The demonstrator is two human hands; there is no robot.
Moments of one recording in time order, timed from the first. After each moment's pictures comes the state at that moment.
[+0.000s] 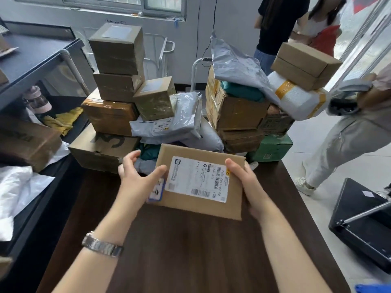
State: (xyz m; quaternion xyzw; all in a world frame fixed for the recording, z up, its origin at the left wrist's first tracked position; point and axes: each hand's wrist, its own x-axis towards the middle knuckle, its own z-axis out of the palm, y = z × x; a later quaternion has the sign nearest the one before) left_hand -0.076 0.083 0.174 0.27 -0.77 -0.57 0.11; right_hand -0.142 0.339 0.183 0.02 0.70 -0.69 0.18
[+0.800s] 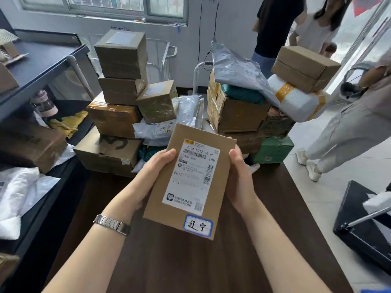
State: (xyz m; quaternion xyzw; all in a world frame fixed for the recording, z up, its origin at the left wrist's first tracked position) left_hand -0.087 0.089 0.200 0.09 -0.62 -0.77 -0.11; right_hand -0.142 0.303 0.197 -0.06 0.61 -0.78 0.12
